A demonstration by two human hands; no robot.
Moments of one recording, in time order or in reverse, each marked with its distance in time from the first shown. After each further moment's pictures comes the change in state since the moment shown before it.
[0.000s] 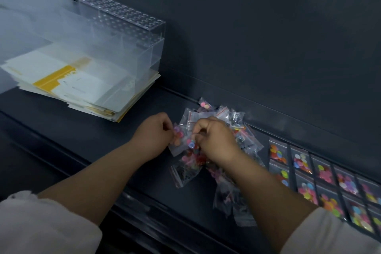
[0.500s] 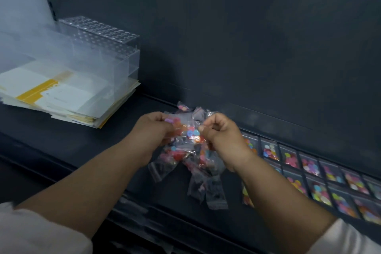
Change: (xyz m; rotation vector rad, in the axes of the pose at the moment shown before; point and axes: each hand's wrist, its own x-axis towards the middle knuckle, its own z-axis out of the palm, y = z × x) left_hand -0.039 0.070 0.012 -0.723 -0.127 -0.216; right_hand -0.056 0.012 -0.064 0.756 0.125 0.174
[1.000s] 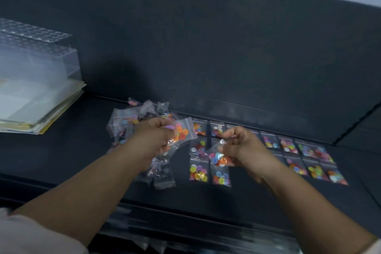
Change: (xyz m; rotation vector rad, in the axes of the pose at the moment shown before) left_hand -0.047 -0.016 0.112 0.043 -0.169 -0.030; right_hand -0.096 0.022 -0.151 -0.015 0.126 0.269
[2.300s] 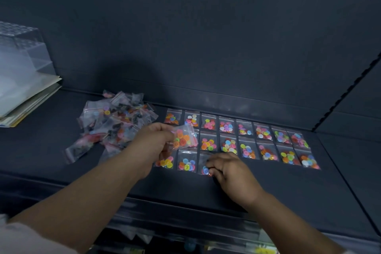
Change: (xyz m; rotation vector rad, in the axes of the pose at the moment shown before) left_hand -0.029 -0.027 0.085 0.055 0.002 -0.067; right_hand -0.024 0.104 -0.064 -0.917 0.011 -0.599
